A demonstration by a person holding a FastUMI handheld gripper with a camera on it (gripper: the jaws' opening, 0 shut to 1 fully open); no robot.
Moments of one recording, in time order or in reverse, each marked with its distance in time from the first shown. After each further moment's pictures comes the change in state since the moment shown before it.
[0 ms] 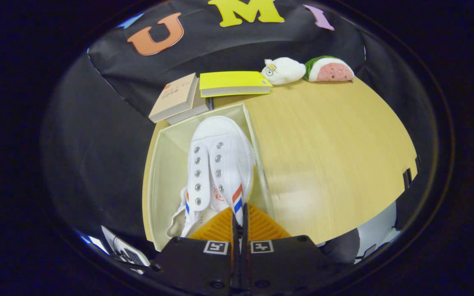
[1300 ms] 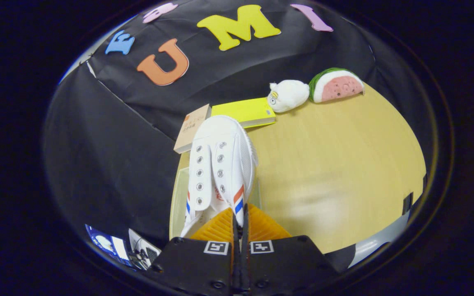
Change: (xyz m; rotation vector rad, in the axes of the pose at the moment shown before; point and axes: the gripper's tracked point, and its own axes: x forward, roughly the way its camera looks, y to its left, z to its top) arm -0.071 -0.047 0.060 -0.006 -0.060 0.234
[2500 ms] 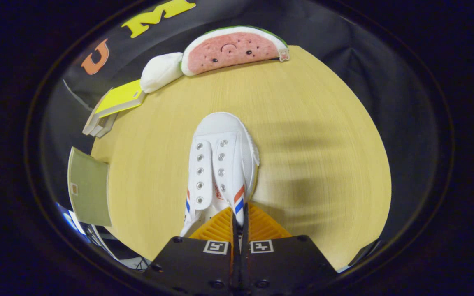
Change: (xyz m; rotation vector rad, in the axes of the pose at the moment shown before) arm 0.039 -0.470 0.085 -0.011 0.188 -0.194
